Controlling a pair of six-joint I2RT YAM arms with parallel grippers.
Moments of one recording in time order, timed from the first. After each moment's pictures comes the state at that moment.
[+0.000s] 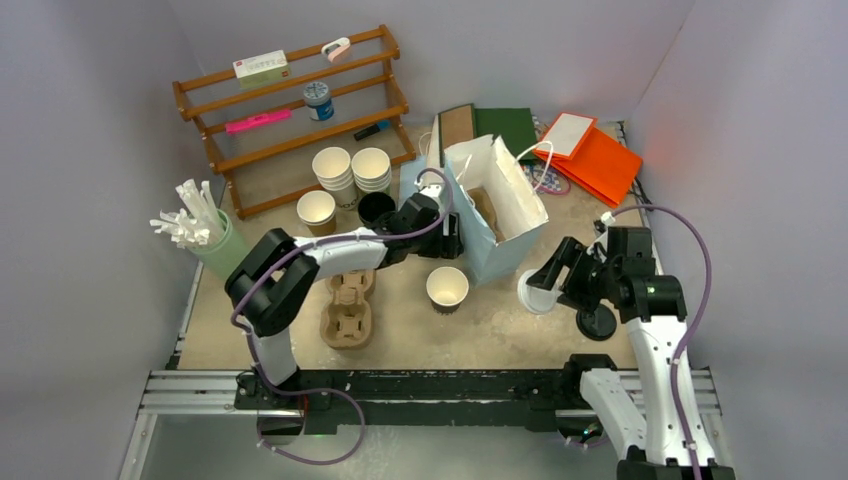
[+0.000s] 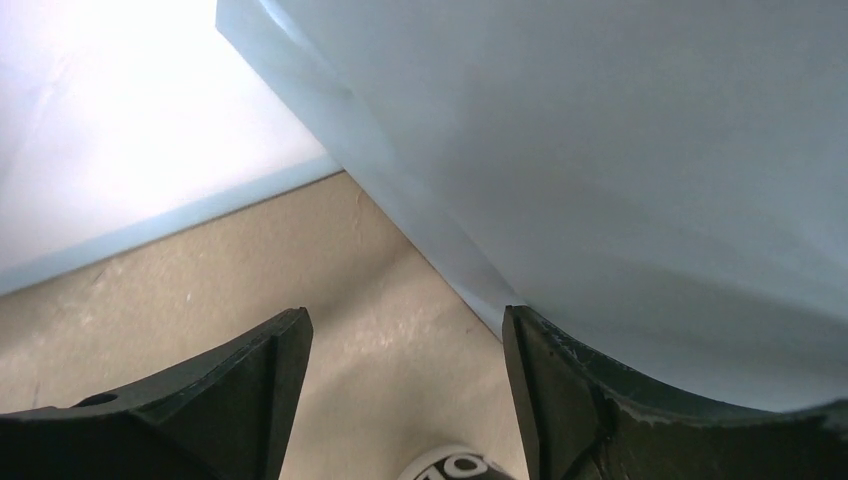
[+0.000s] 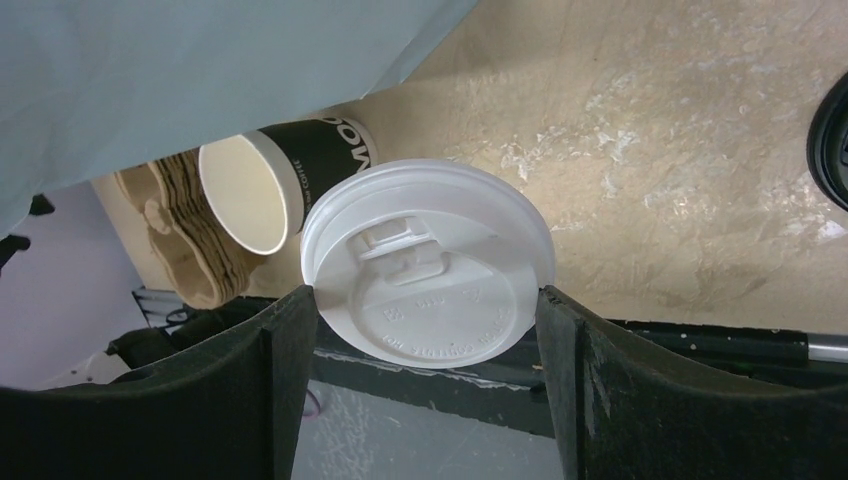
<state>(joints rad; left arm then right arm) -0.77 1.80 1.09 0.00 0.01 -0.59 -0.02 0.75 0.90 -1.13 -0.37 0.54</state>
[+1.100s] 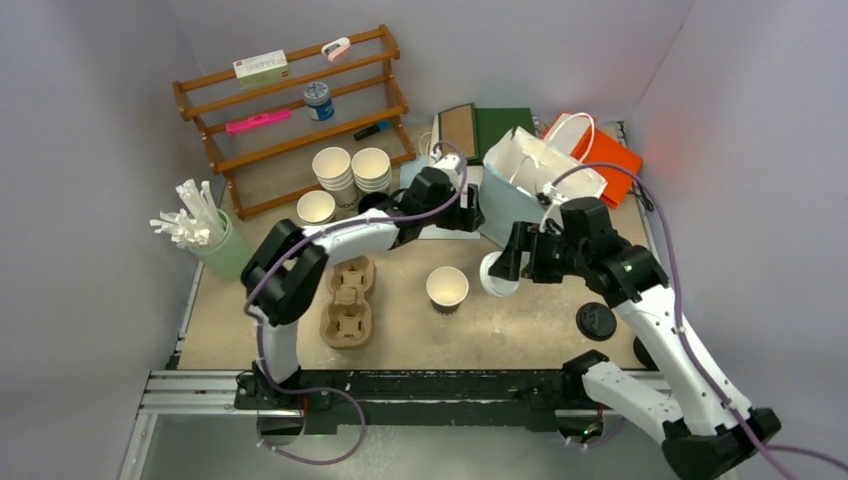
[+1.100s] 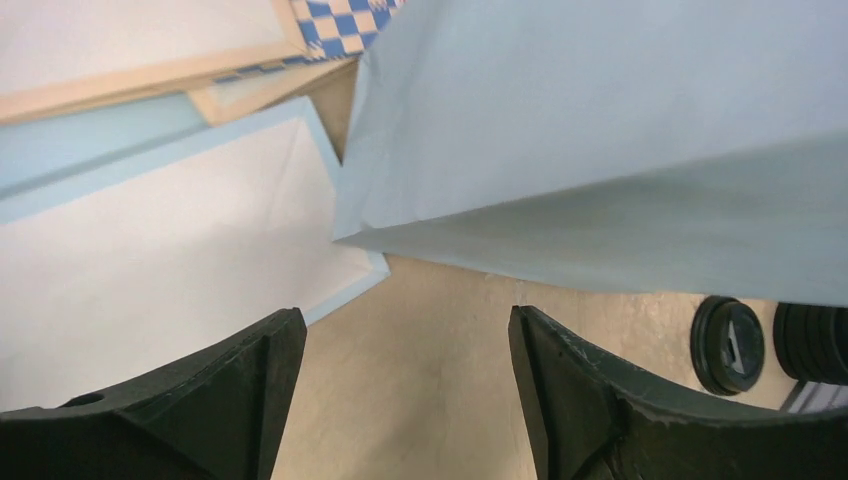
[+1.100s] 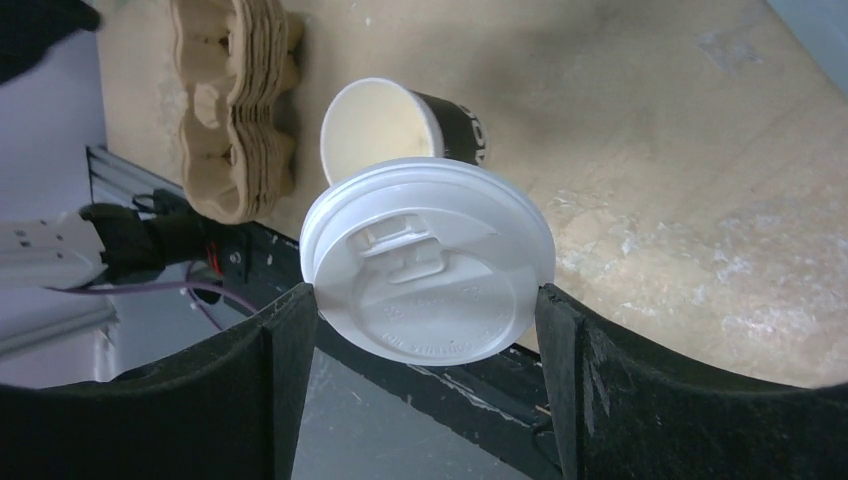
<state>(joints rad) -0.76 1.98 1.35 0.10 0.07 -0.51 0.36 0.88 1.03 -0.96 -0.33 0.50</state>
